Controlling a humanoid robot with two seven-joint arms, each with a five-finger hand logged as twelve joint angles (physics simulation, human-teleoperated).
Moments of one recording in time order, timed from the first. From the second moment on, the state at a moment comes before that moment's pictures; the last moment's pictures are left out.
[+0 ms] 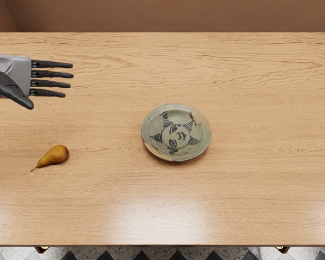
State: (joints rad) left arm -1.21 1.10 -0.26 -1.31 -0.30 -0.61 0.56; right arm -0.04 0.00 0.09 0.08 0.12 0.18 -0.22
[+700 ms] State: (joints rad) left arm -1.37 1.08 -0.27 -1.50 0.21 -0.61 0.61; right arm -0.03 0.00 0.09 0.08 0.11 0.18 -0.22
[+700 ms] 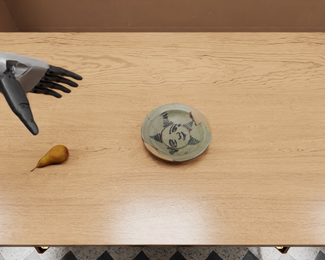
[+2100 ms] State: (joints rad) left arm -1.10 1.00 -0.26 -1.75 0.75 -0.25 0.61; right arm -0.03 0.00 0.08 0.08 0.11 0.18 -0.22
